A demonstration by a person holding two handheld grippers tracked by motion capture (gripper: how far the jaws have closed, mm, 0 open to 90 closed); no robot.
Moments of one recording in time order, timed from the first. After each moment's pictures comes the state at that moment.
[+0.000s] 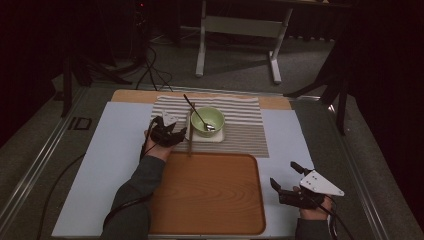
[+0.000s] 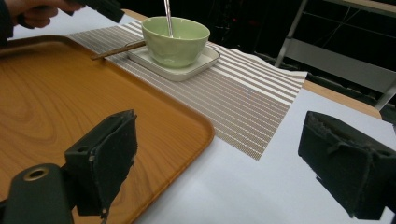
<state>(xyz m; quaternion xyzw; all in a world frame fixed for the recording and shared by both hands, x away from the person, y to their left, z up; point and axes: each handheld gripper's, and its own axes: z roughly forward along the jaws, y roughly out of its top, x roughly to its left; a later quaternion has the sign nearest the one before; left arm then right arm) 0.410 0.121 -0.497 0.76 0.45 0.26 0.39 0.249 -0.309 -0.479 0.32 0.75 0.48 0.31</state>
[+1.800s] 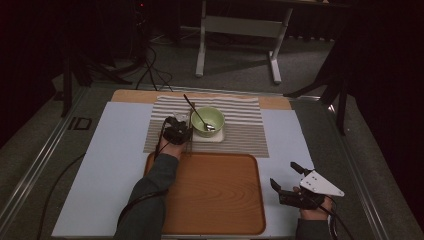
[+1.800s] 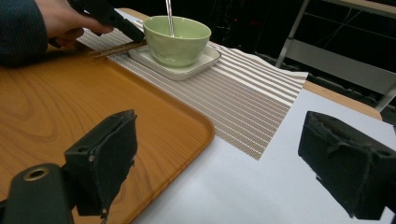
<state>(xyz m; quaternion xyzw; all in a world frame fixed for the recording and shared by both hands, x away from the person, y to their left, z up) 0.437 0.092 -0.522 0.75 0.52 0.22 0.36 0.249 -0.310 -0.479 0.32 0.76 0.48 0.31</state>
